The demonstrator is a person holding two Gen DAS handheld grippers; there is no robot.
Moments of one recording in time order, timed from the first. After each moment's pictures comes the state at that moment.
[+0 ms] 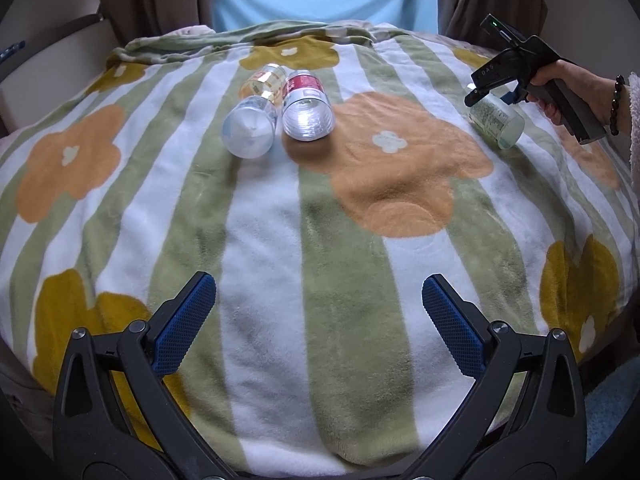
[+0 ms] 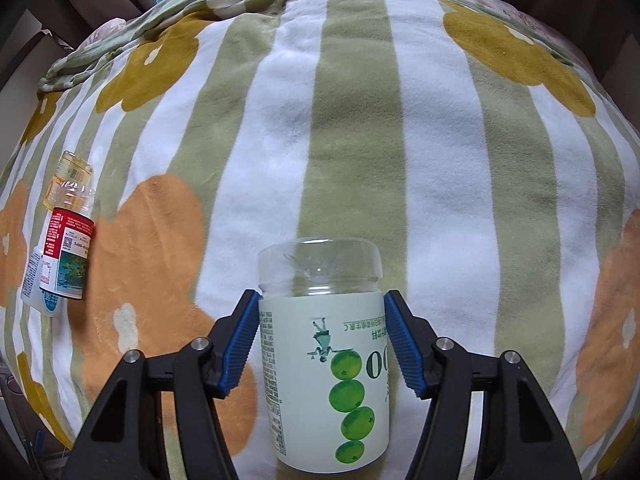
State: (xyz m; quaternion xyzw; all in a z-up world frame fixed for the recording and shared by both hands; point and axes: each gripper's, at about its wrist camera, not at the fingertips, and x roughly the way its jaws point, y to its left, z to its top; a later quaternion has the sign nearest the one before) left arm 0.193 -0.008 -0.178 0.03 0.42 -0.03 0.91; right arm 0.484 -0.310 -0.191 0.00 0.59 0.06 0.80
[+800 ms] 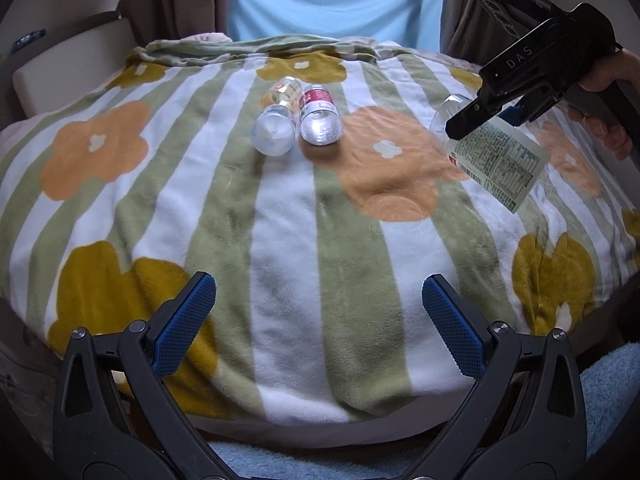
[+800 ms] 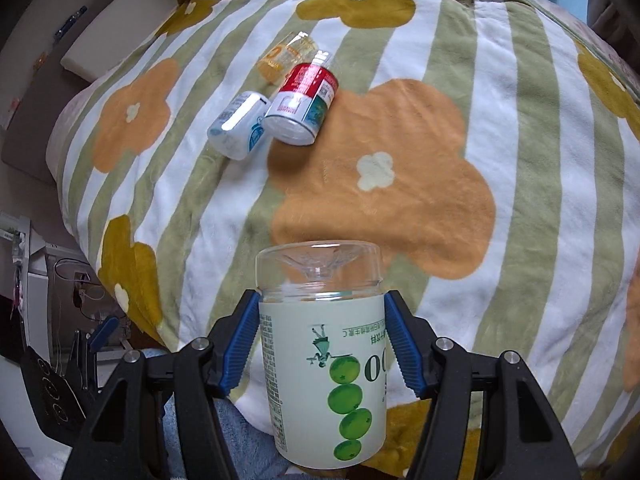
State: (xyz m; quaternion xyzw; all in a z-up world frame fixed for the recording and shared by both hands) left arm 0.133 0.013 -0.149 0.00 0.40 -0.02 0.92; right arm 0.317 -0.159 -0.128 -0.04 0.63 0.24 0.74
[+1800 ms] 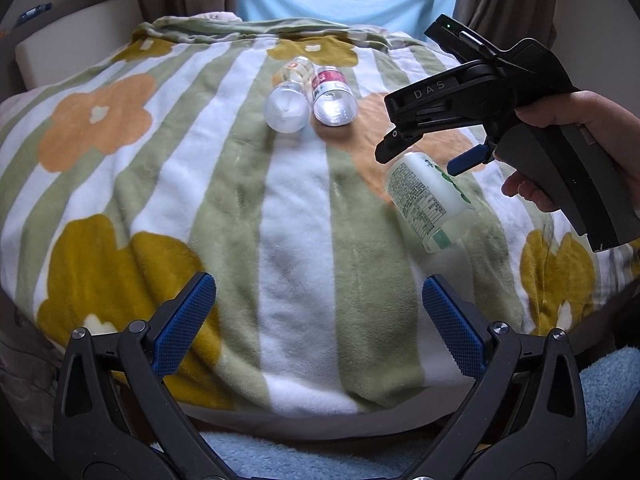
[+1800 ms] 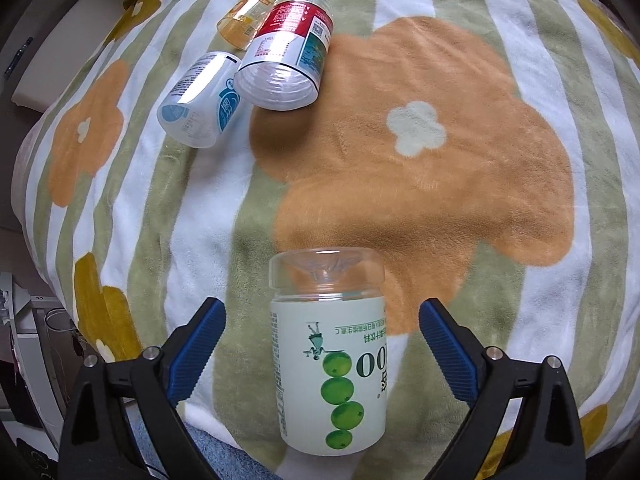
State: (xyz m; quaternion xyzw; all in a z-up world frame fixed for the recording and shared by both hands) left arm 0.135 0.034 -0.165 -0.03 0.42 -0.02 0.91; right arm 0.329 -0.108 -0.202 0.03 0.65 0.18 0.74
